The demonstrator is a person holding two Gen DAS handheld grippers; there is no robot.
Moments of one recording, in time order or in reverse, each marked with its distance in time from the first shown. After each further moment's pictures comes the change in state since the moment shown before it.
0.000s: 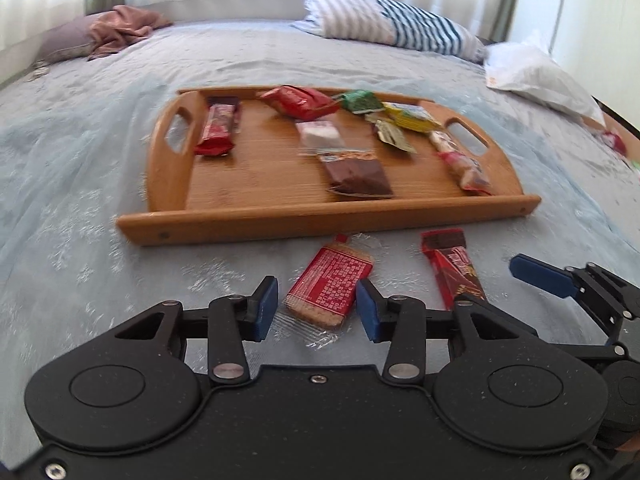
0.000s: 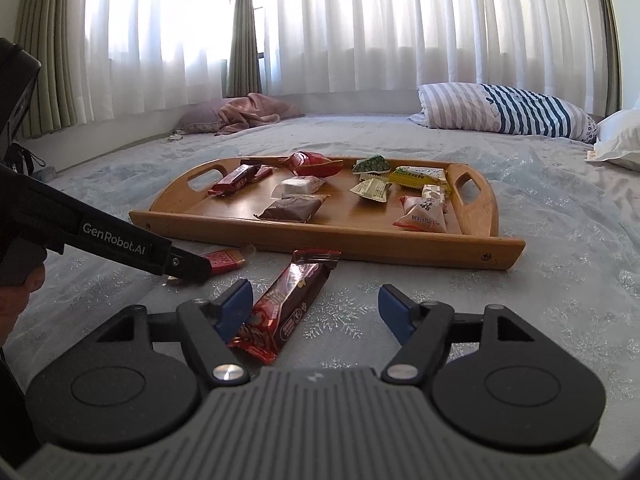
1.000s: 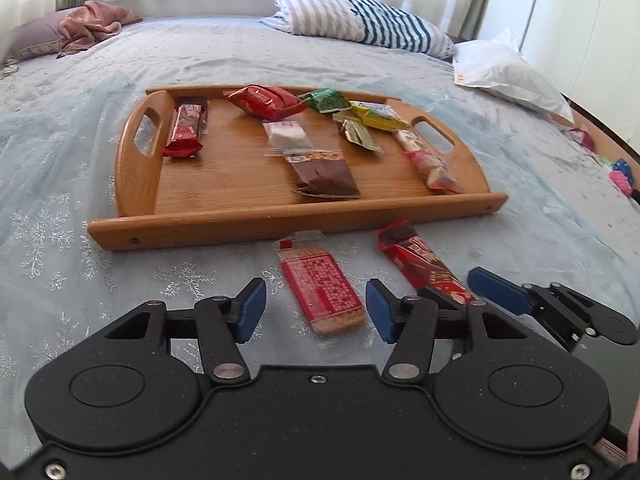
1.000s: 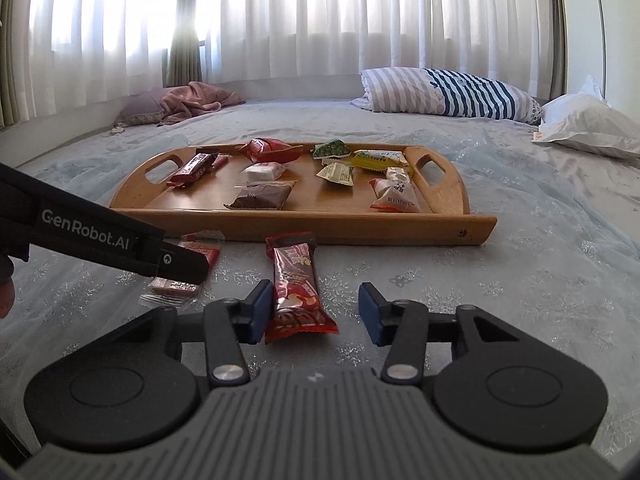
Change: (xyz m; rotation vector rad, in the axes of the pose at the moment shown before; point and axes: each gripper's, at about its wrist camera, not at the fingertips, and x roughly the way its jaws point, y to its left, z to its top) left arm 0.000 -0.002 0.005 0.025 0.022 -0.124; right arm 0.006 0.030 0.001 0.063 0.048 -0.191
